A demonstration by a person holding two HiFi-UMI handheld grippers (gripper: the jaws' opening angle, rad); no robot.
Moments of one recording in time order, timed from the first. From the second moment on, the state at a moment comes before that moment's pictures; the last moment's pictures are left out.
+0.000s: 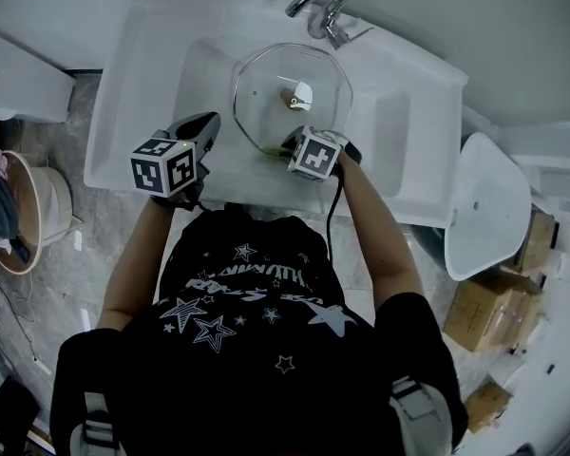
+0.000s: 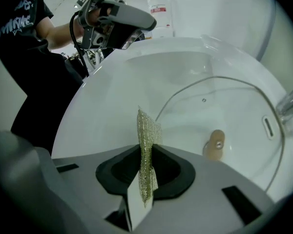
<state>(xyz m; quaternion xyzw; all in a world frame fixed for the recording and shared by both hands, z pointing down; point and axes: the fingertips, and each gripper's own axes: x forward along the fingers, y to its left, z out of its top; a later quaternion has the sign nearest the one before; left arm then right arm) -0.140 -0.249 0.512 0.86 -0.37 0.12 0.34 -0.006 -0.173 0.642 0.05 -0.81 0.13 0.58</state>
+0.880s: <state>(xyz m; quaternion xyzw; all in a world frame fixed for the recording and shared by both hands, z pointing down) -0.157 -0.260 0.518 0.85 -0.39 0.12 0.35 0.035 -0.345 0.561 0.31 -0.73 -0.17 0.58</state>
